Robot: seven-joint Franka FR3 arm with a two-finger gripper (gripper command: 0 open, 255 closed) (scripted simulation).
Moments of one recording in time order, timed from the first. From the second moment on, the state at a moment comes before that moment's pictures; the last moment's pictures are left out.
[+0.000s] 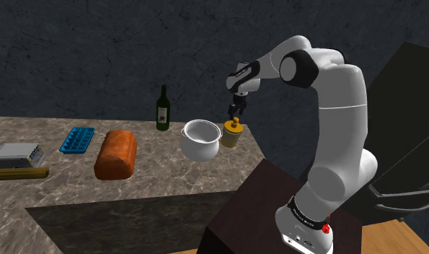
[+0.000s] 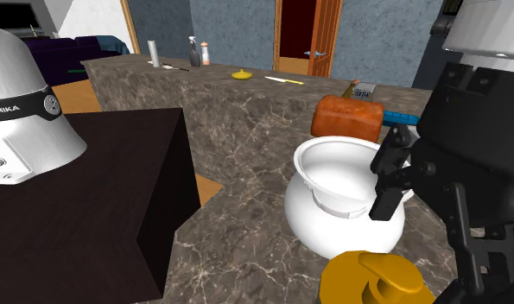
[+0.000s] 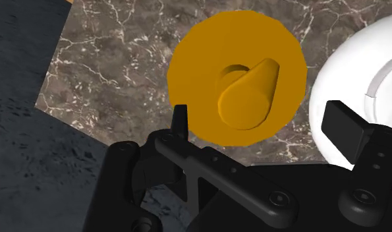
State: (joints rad) arm -0.35 0.61 -0.24 -1.75 0.06 2.26 -0.47
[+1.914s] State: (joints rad) arm -0.36 0.65 -0.24 -1.74 0.06 2.29 -0.48
